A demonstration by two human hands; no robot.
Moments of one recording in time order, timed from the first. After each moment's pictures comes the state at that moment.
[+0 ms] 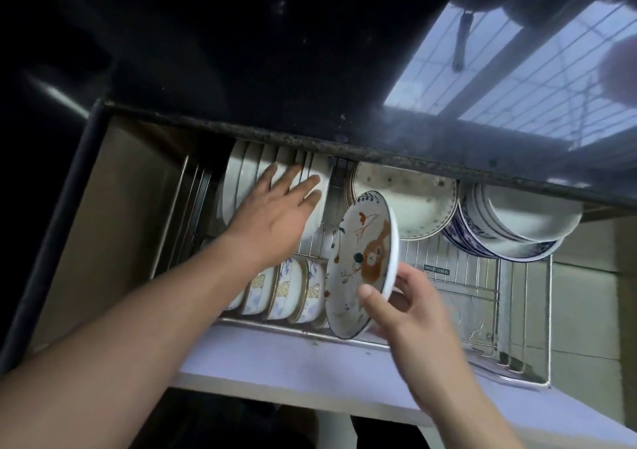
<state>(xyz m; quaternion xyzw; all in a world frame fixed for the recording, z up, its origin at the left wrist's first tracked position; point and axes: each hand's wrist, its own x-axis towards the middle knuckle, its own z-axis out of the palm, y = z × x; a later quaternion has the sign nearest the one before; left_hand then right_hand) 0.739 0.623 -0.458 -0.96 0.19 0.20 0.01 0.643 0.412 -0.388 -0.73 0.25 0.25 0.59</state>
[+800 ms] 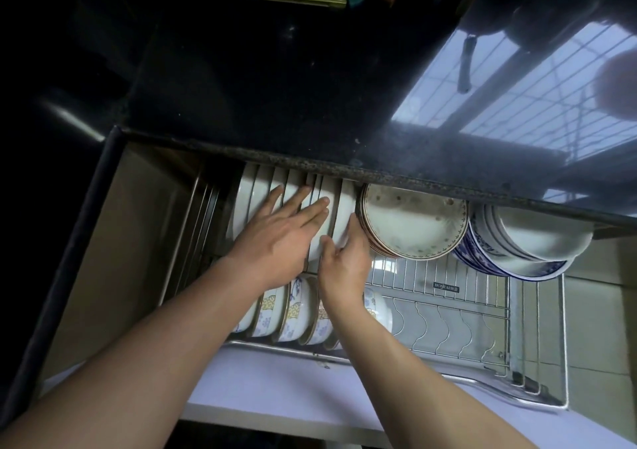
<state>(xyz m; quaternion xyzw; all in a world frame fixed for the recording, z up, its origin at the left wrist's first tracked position) 0.742 0.640 -0.461 -0.96 0.19 0.21 -0.06 0.716 0.511 -0.518 -0.85 0.21 0.10 0.47</state>
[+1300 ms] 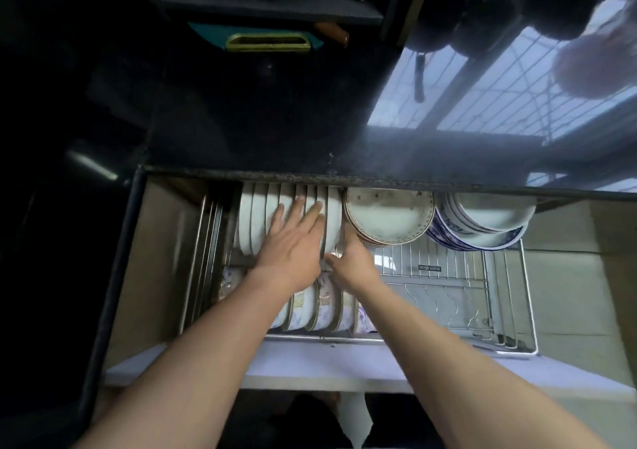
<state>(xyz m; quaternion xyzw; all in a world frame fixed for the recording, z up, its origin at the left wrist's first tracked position) 0.728 0.607 -0.434 -0.96 0.13 0.24 -0.06 0.719 0.472 -0.480 -0.86 0.15 0.30 0.38</state>
